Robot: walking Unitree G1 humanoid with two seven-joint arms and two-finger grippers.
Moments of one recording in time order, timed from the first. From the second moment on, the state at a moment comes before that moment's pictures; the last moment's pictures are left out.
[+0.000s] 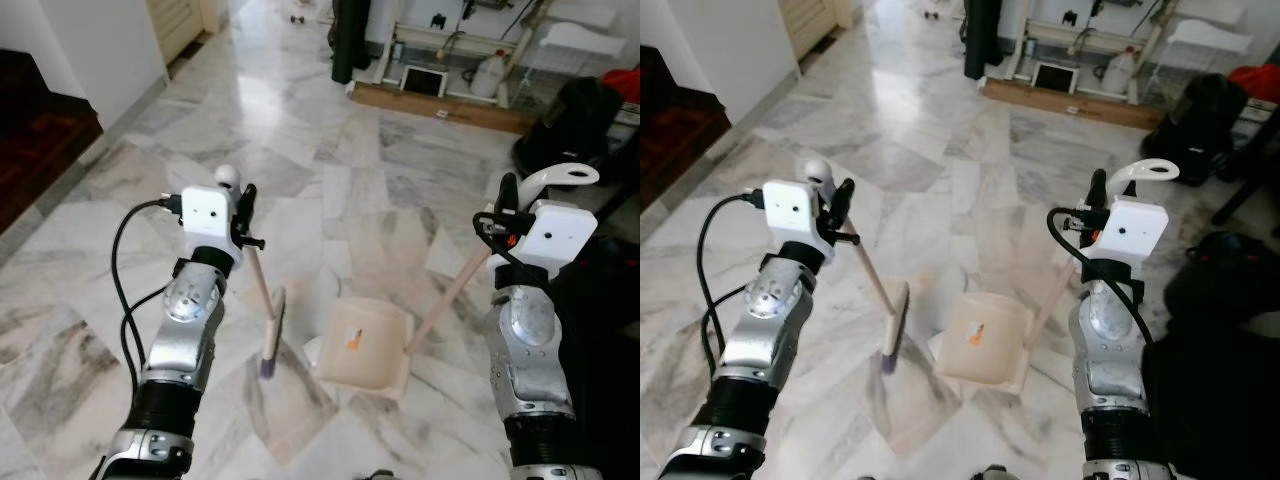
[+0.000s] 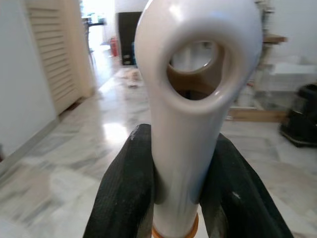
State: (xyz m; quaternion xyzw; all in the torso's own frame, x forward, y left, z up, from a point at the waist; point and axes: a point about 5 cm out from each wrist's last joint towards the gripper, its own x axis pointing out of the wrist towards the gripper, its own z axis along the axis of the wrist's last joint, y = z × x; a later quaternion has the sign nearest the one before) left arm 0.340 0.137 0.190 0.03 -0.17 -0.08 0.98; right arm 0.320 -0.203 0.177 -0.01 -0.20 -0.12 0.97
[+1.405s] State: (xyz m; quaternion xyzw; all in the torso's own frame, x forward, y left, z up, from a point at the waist) left arm 0.339 0.130 0.187 0.02 -0.16 -0.11 0.98; right arm 0.318 -0.208 0.171 -0.01 -0.19 -0.13 0.97
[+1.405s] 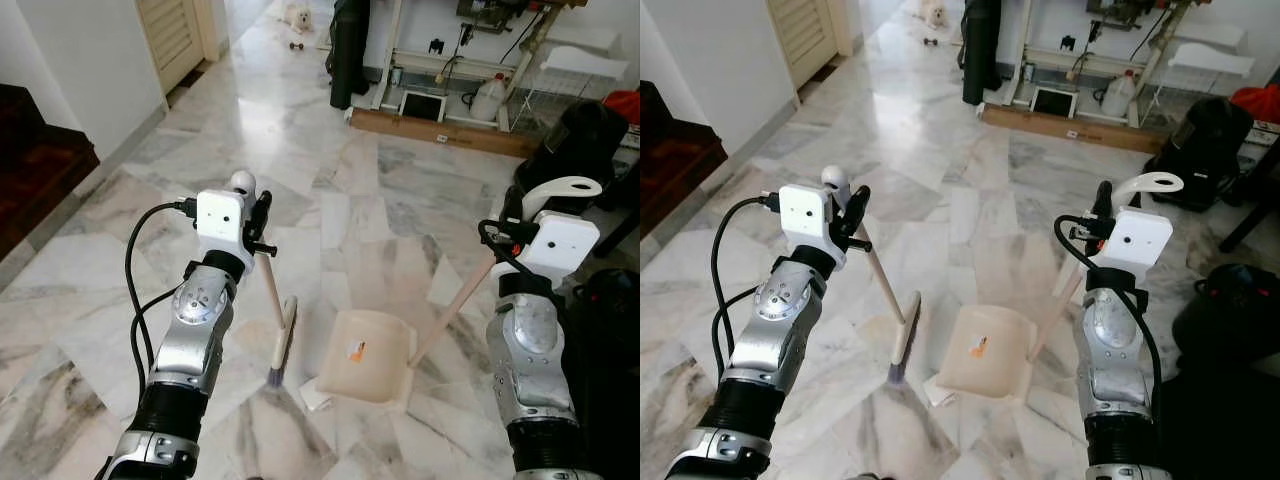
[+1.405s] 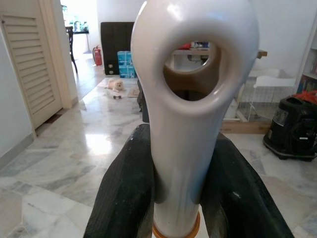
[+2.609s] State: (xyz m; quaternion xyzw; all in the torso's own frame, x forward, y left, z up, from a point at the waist) left arm 0.340 0.124 0.191 0.01 -0.17 -0.11 0.98; right arm 0.318 -0.216 0.177 -0.02 -0.20 -0.14 0.97
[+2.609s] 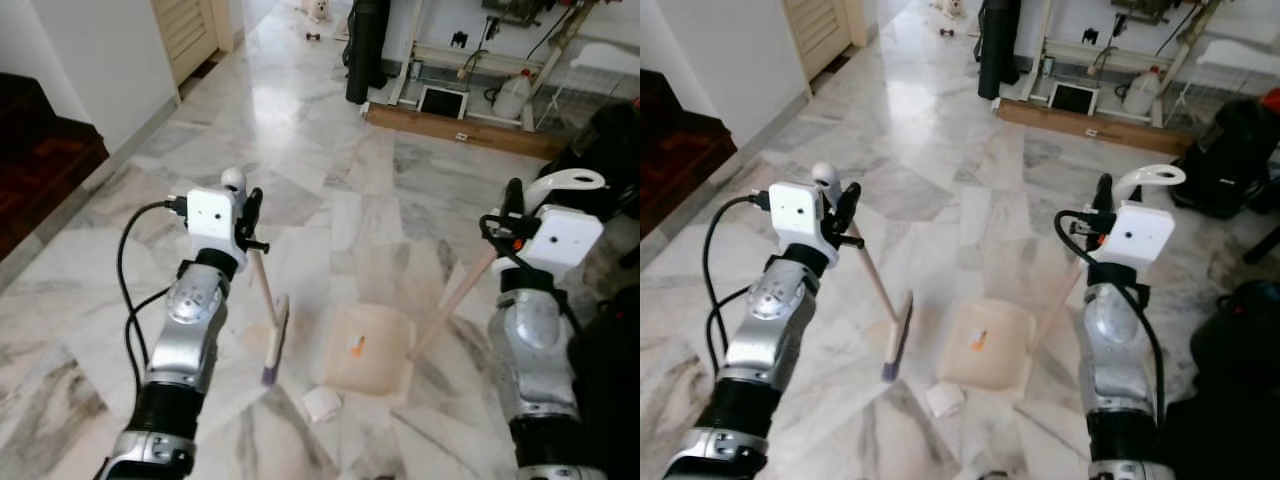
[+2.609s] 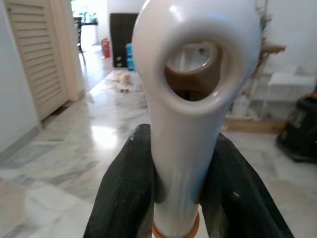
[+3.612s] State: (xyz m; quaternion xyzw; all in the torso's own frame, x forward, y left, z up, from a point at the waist) left arm 0.336 0.134 0.189 0.01 -0.16 -0.11 0.98; right arm 0.314 -0.223 0.118 -0.06 -0.11 -0.14 0.98
